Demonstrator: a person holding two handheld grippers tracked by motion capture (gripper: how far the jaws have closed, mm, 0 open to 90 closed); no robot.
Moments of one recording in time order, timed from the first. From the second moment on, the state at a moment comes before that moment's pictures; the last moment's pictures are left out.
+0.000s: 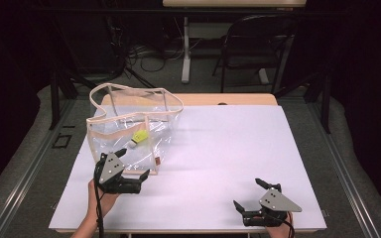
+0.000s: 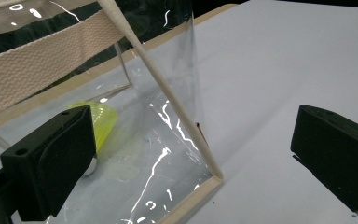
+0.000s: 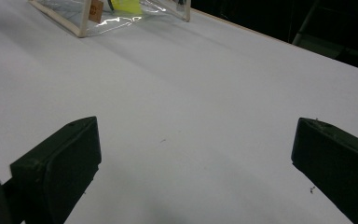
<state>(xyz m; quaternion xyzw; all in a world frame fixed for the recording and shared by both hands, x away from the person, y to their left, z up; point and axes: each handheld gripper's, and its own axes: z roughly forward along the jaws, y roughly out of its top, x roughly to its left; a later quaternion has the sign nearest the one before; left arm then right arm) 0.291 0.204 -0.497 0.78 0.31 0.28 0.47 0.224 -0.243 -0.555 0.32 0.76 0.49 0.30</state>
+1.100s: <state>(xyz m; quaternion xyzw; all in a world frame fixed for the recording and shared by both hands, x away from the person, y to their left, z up) 0.268 0.218 -0.534 0.77 0.26 0.28 0.51 0.224 -0.242 -0.556 0.32 0.76 0.48 0.29</state>
